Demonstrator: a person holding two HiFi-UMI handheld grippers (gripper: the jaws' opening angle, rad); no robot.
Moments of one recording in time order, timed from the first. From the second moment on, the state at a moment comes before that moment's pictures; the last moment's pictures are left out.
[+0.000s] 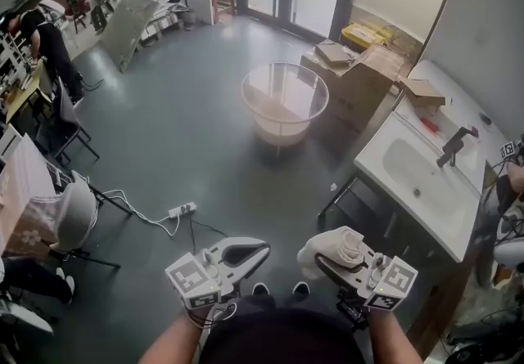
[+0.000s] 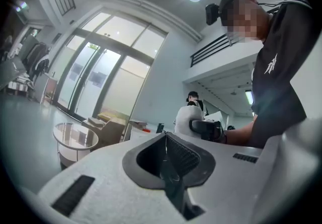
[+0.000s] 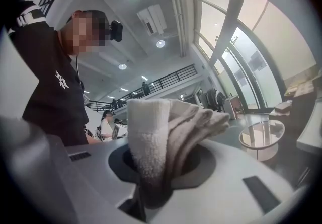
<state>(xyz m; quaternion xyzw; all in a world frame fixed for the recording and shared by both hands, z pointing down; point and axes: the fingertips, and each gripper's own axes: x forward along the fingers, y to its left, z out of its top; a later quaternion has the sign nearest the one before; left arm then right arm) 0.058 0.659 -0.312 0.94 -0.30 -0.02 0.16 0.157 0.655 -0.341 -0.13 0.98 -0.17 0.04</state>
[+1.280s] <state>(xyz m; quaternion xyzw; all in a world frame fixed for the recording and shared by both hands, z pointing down) 0.052 0.449 -0.275 0.93 -0.31 -0.01 0.19 0.148 0.427 -0.291 -0.13 0.97 -0.19 0.01</state>
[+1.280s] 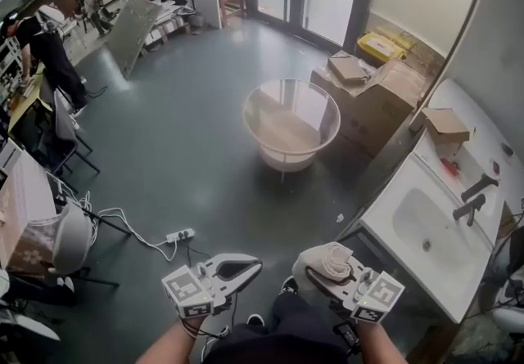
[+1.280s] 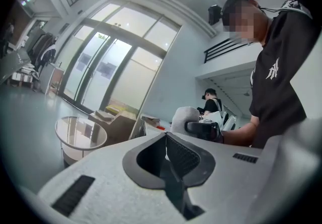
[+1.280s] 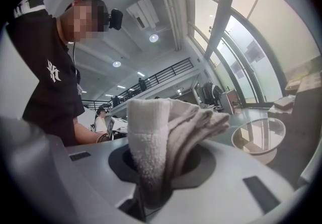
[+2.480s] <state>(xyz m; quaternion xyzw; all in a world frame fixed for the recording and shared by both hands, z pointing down) -0.097 0.112 -0.152 0.94 -0.26 0.02 0.20 -0.019 0.093 -0.148 -0.19 0.96 -0.20 -0.04</state>
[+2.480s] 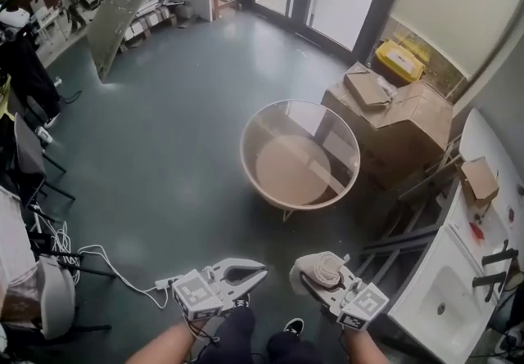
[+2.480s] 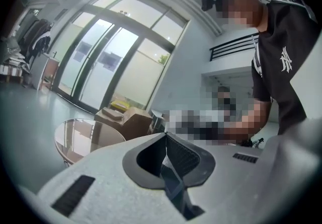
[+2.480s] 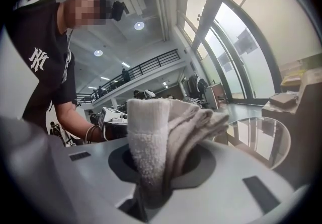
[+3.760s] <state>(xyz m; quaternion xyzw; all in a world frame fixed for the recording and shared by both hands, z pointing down) -0.056 -0.110 0.353 0.97 -0.24 0.00 0.09 -0.036 -0.146 0.359 -0.29 0.95 -0.04 0.00</state>
